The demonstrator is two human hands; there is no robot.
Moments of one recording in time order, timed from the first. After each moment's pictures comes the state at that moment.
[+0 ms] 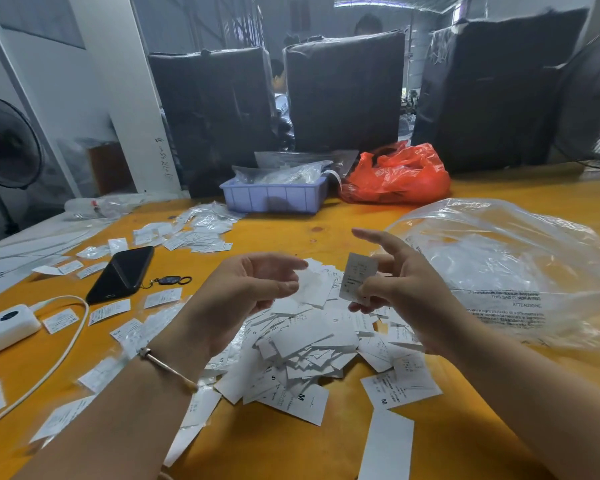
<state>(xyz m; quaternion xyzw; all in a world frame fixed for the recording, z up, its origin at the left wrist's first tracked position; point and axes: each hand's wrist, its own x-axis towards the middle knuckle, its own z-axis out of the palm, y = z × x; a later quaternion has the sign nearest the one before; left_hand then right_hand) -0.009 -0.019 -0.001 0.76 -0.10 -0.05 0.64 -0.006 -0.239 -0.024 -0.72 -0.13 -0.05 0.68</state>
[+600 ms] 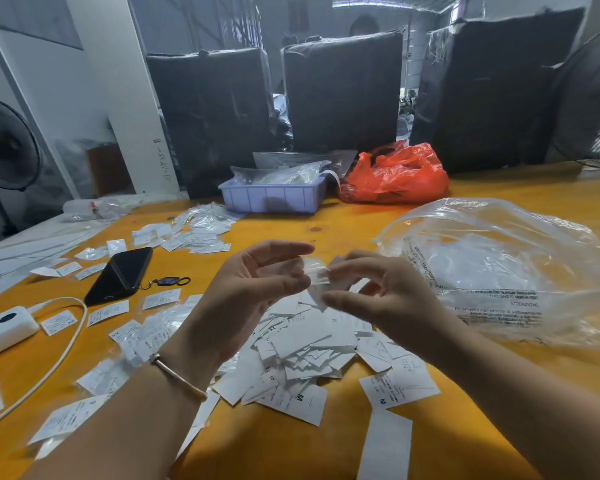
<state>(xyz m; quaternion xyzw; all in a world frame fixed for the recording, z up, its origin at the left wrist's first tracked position) -0.013 -0.028 -0.003 0.66 -0.20 -0.03 0.72 -0.020 -0.228 -0.020 -0.80 -0.28 -0.12 0.53</state>
